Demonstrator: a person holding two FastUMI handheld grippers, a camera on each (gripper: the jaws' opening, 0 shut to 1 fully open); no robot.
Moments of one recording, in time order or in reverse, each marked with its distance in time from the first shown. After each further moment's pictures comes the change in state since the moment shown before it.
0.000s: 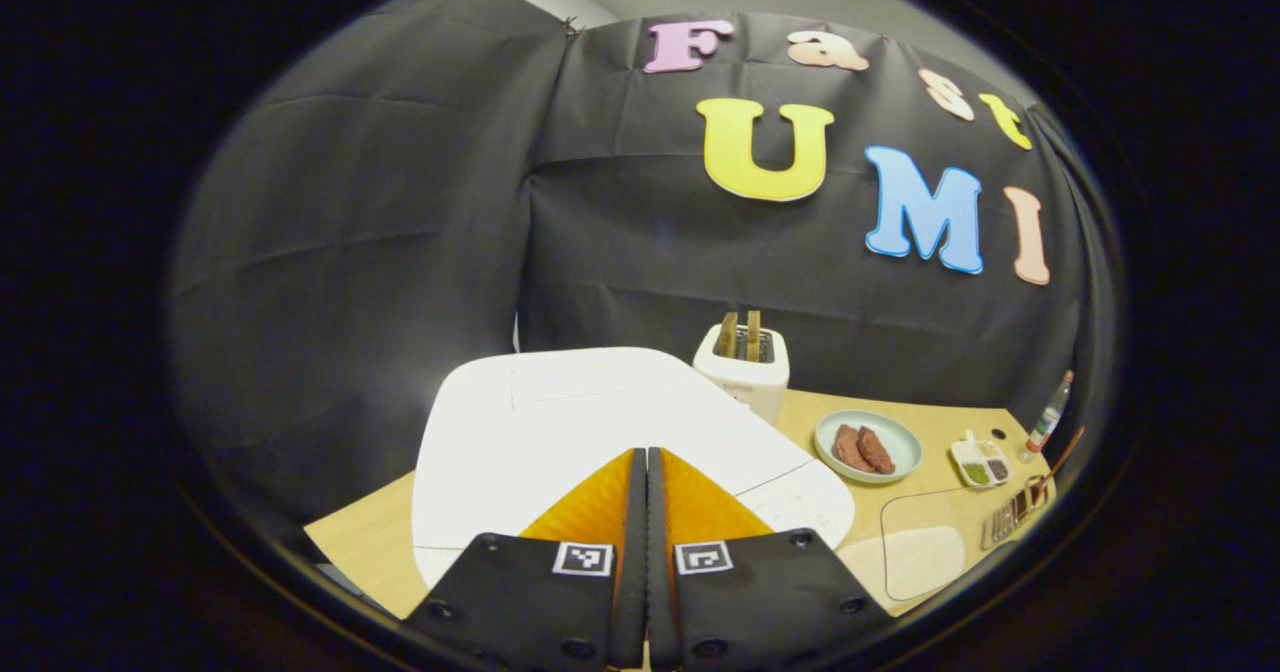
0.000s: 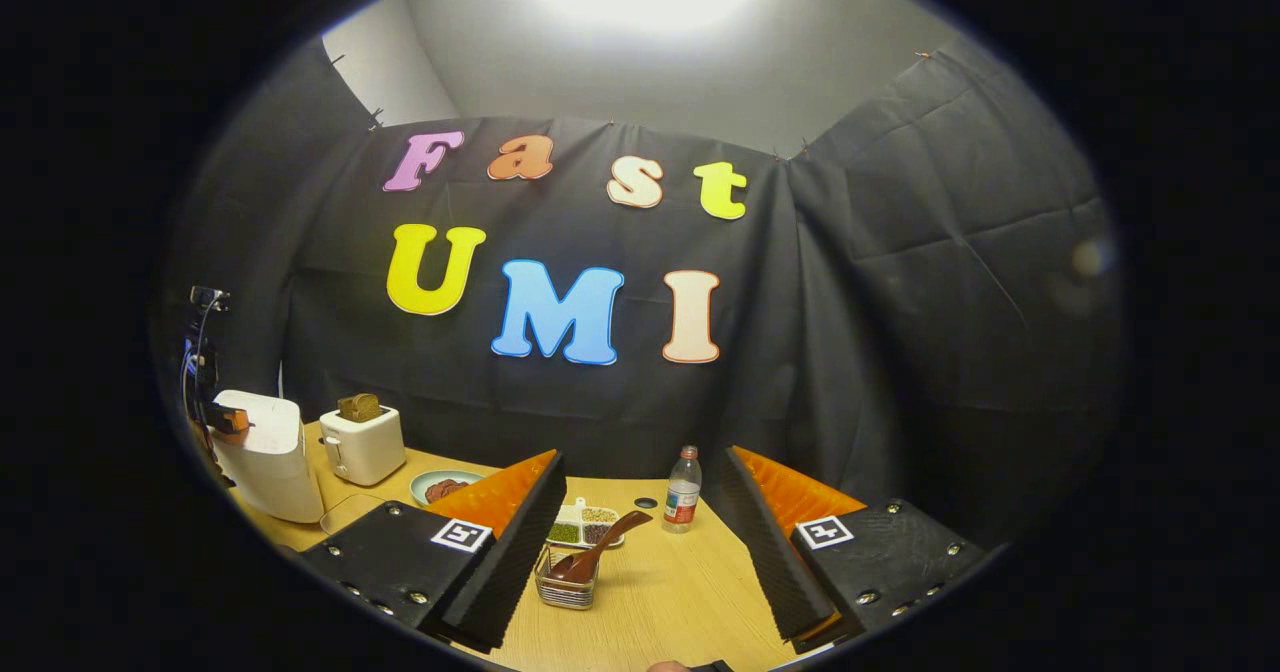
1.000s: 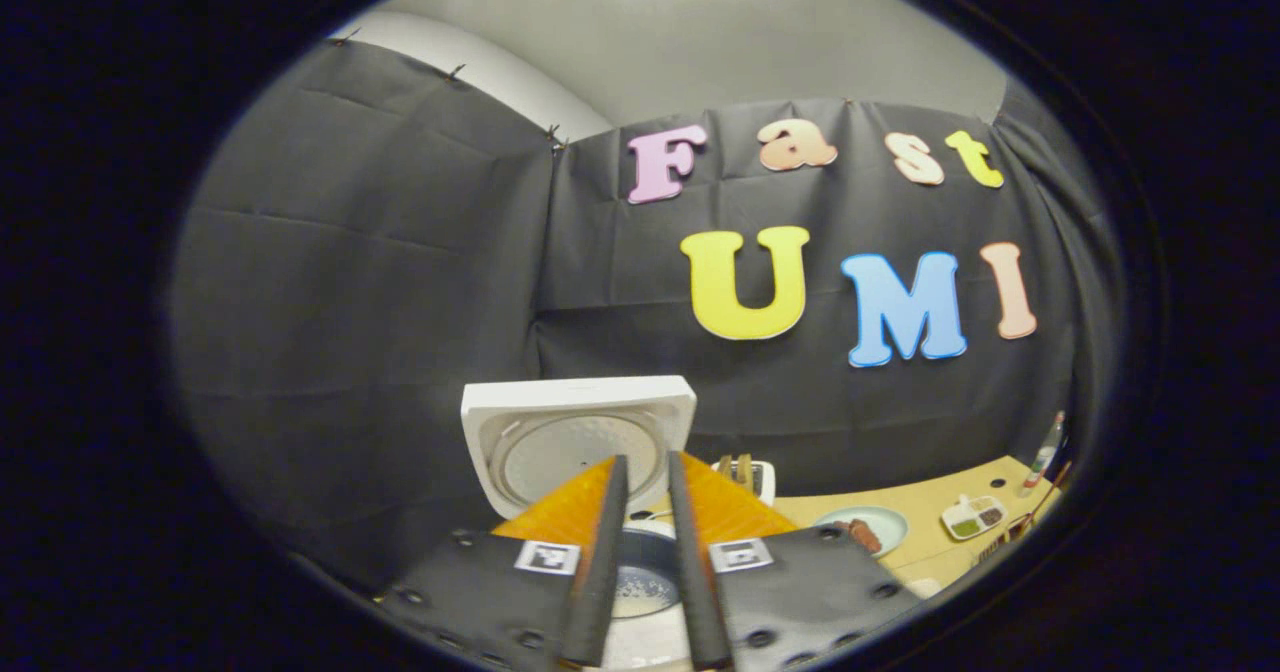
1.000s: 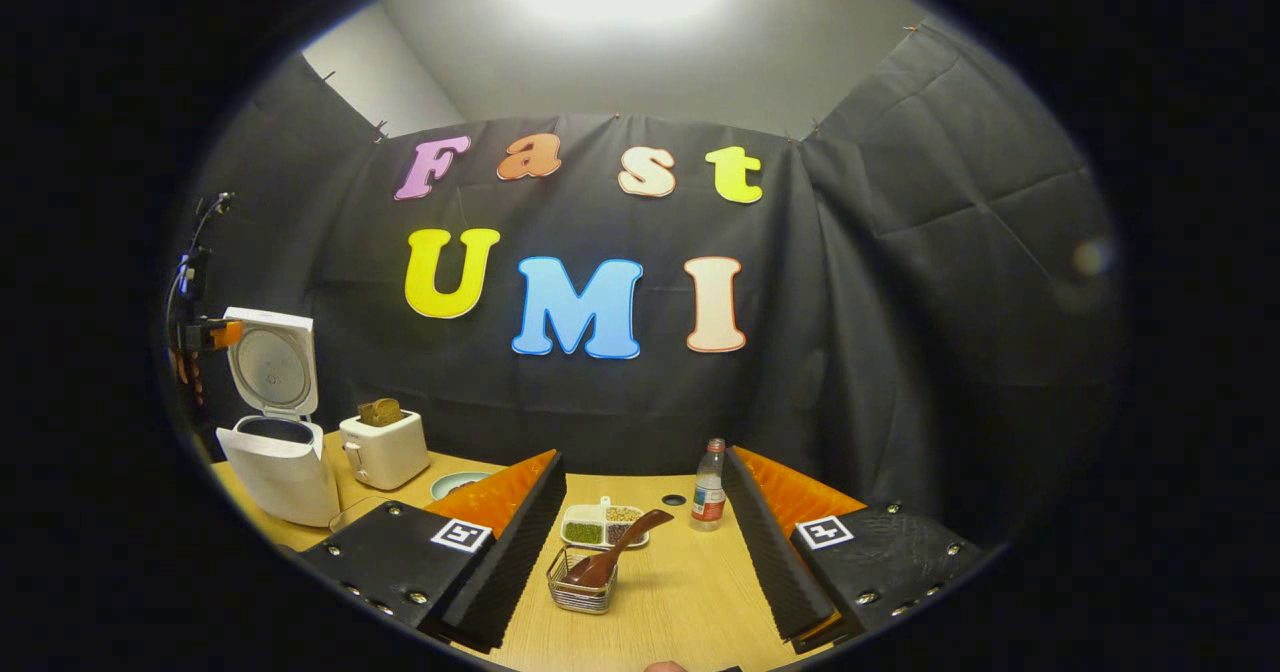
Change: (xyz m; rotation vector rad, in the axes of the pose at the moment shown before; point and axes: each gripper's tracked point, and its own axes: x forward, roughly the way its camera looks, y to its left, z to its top) left arm -0.109 -0.030 0.170 0.157 -0.400 -0.018; right arm 0.033 0.000 -0.018 0.068 0.012 0.103
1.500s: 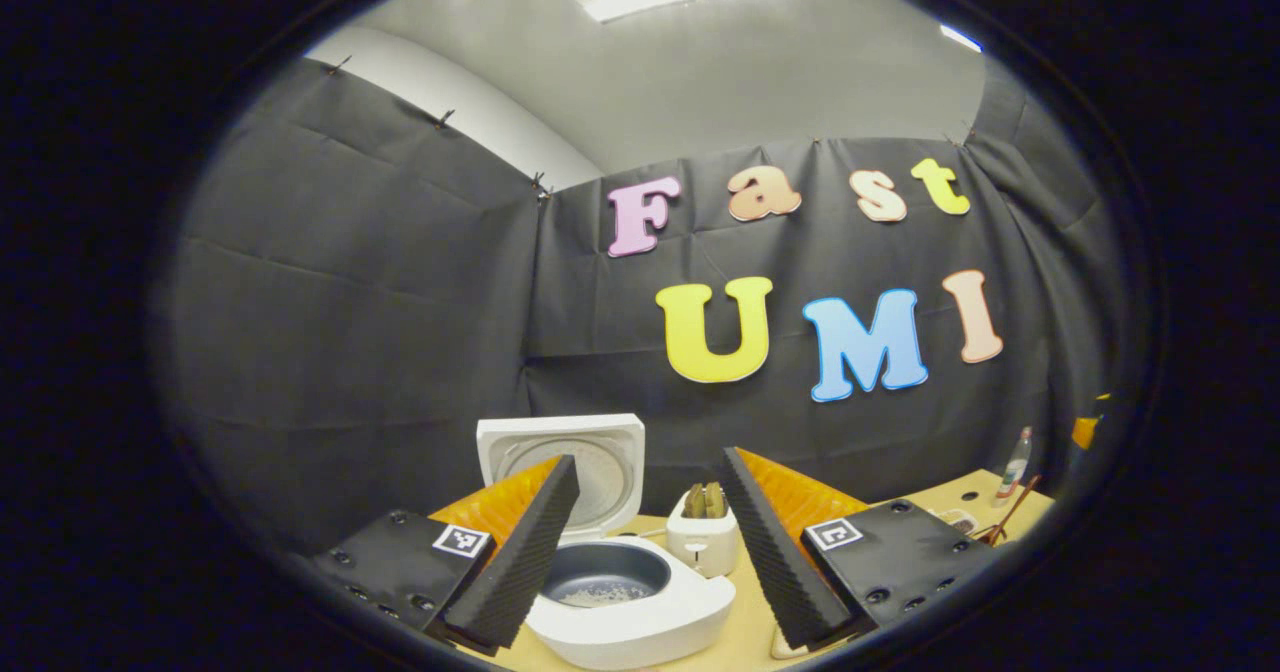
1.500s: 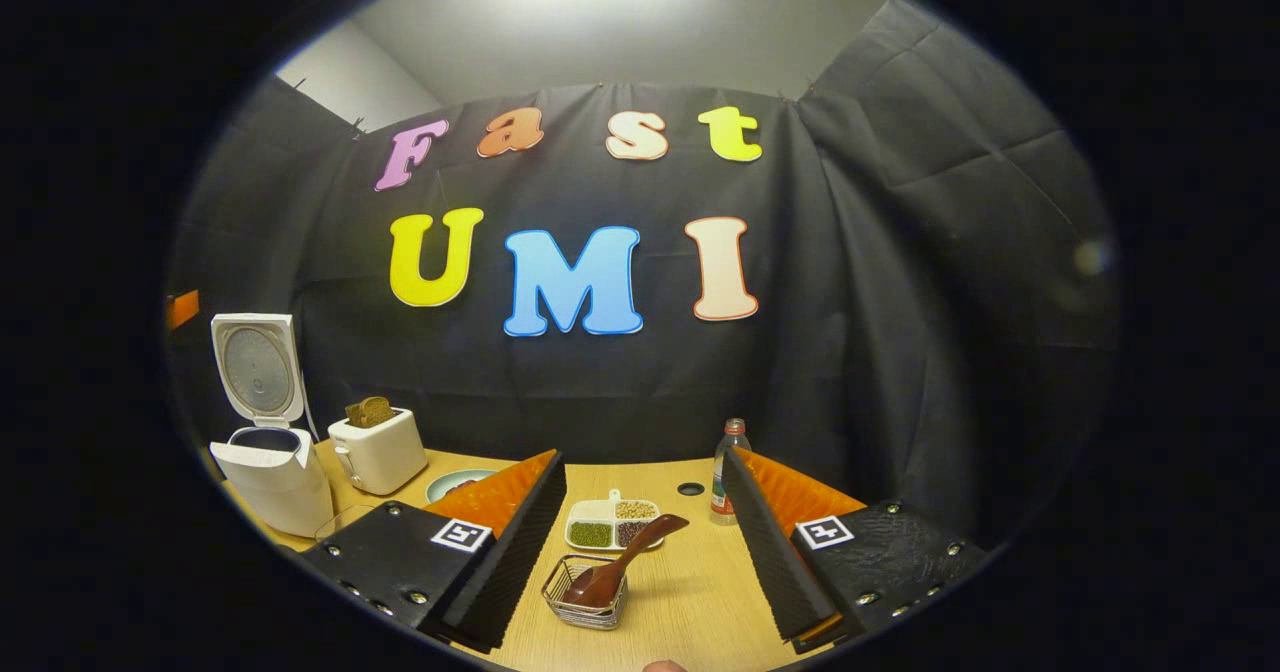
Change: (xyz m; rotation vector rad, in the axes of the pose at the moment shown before) left arm -0.082 -0.022 0.046 0.004 -0.095 -0.008; right arm 0.078 -0.008 -0.041 0.070 0.099 0.012
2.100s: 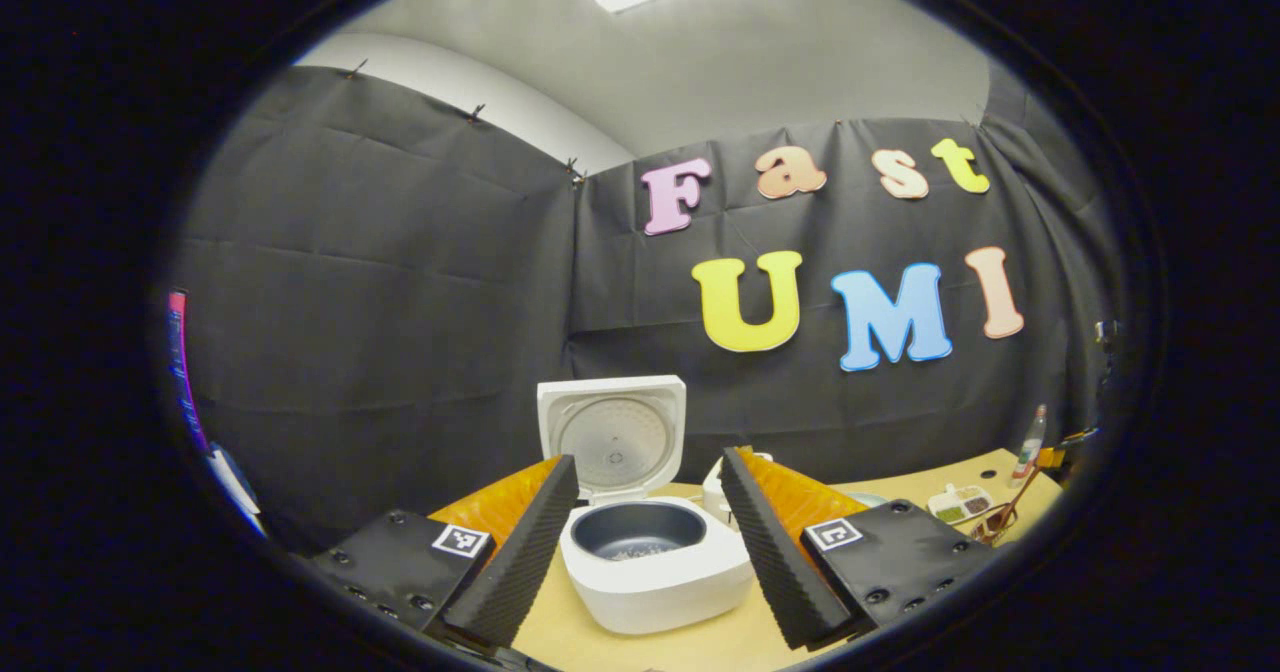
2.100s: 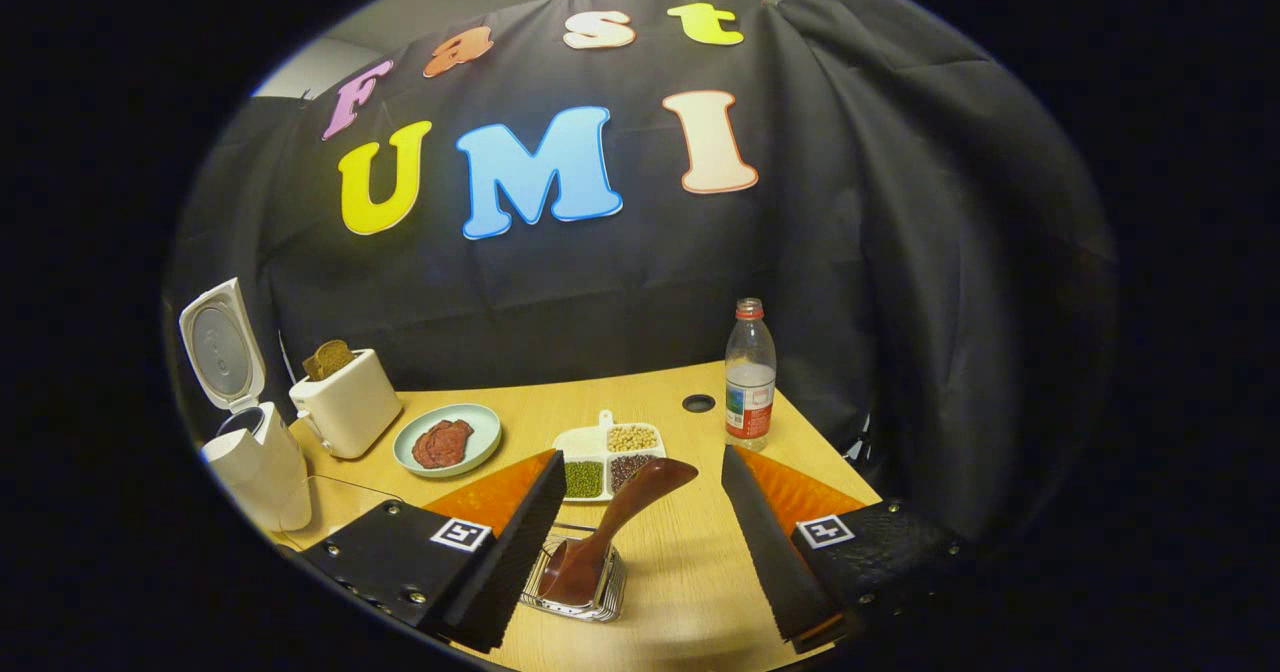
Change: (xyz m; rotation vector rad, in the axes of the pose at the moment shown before) left arm -0.060 0.032 -0.026 0.032 0.084 0.122; right arm 0.085 -0.012 -0.114 0.105 0.317 -0.008
